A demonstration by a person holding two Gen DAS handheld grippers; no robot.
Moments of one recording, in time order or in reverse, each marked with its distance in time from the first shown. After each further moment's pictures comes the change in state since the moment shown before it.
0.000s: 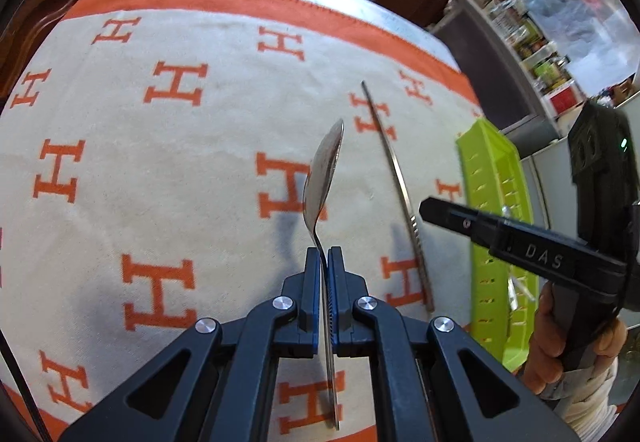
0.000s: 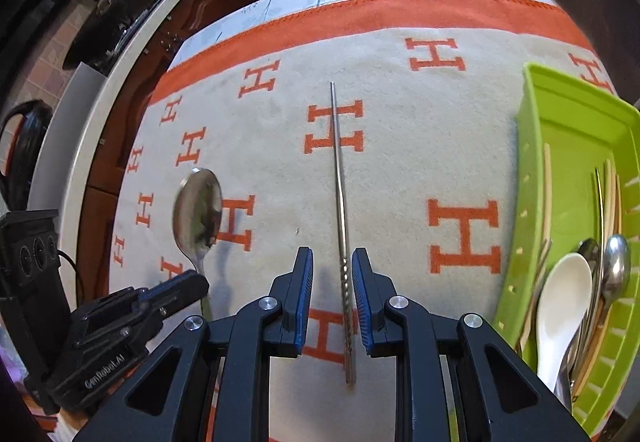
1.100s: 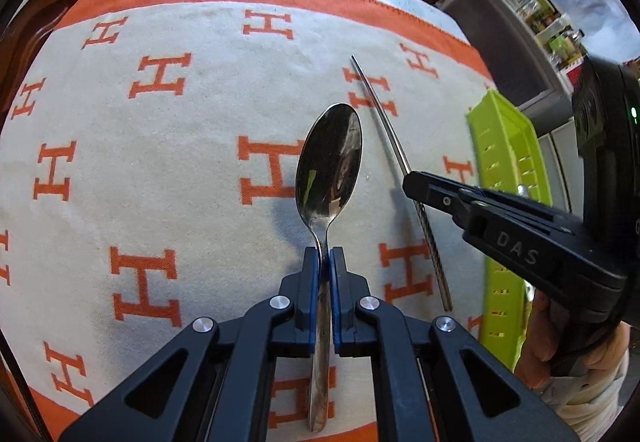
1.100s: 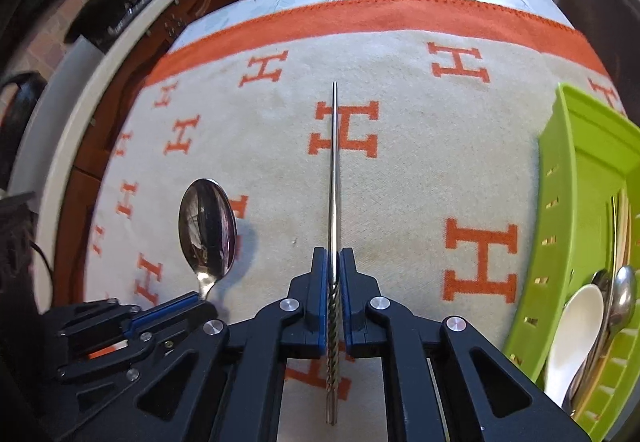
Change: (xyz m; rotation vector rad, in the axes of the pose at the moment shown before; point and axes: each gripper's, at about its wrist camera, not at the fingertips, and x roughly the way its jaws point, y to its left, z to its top) left arm 0.014 -0.024 -0.001 0.020 0.051 0.060; right arm 0.021 0.004 0.004 -0.064 -0.032 -0.019
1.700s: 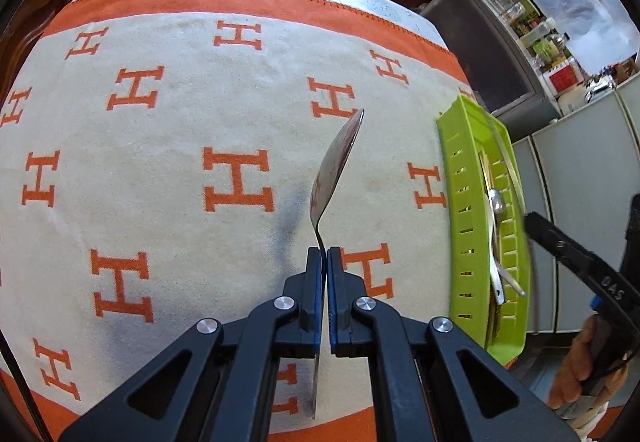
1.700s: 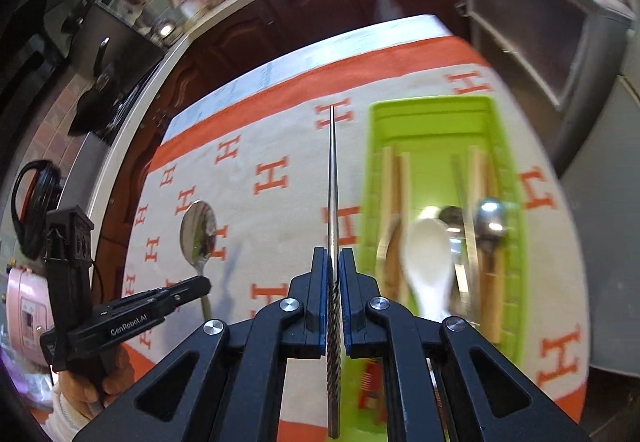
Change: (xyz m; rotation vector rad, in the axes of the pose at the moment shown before) left arm -0.007 -0.021 0.008 0.029 0.008 -0.040; right arm -0.133 -0.077 -0.064 0.221 -0.225 -0.022
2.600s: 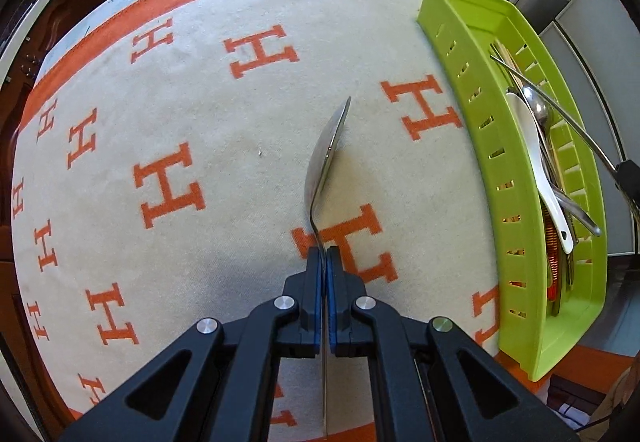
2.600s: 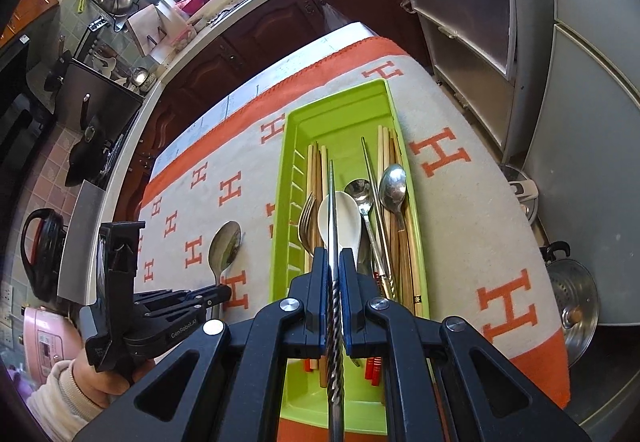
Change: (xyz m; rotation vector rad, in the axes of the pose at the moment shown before) left arm 0.055 -0.075 -0.008 0.280 0.160 0.259; right arm -0.044 -0.073 -0.039 0.154 -0.056 0.012
